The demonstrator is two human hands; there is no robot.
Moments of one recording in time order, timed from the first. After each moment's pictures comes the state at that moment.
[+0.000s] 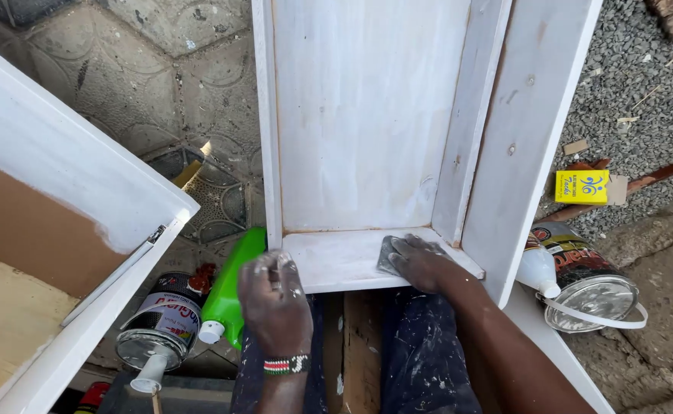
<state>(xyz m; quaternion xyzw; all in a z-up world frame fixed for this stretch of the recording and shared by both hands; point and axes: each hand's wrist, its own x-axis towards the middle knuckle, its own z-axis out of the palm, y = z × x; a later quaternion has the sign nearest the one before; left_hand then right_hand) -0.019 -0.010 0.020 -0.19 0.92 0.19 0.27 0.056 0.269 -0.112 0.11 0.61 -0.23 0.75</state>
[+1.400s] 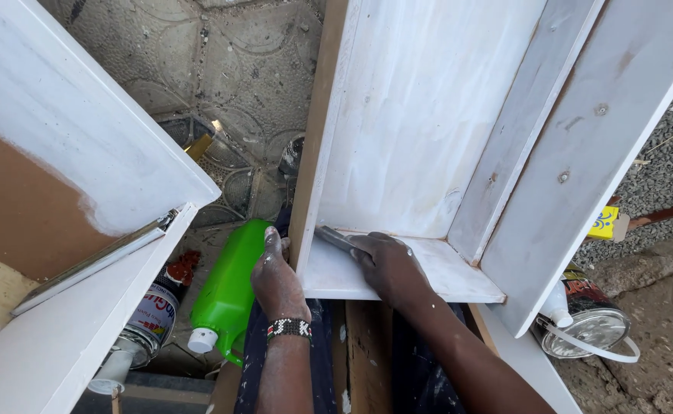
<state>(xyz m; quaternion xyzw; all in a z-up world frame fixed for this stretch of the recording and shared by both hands) -0.061 -0.054 -0.040 -0.67 0.61 0.33 0.26 -0.043 0.131 -0.065 0.19 0.66 -0.41 0.60</state>
